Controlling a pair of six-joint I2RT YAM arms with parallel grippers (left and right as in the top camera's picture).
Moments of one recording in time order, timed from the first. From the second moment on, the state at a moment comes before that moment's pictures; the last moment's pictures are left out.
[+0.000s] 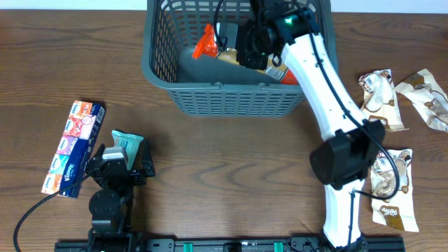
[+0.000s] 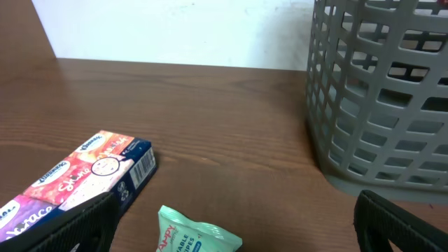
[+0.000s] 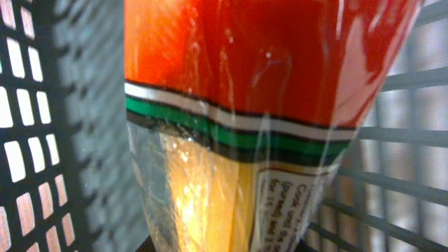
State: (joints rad) left arm -0.04 0.10 0.02 -0.11 -0.10 -0.04; right arm 0.40 2.19 2.23 -1.13 -0.19 -1.01
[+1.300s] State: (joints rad) left arm -0.04 0.10 0.02 -0.11 -0.10 -0.04; right arm -0.10 1.70 2.28 -1.01 -0.06 -0.27
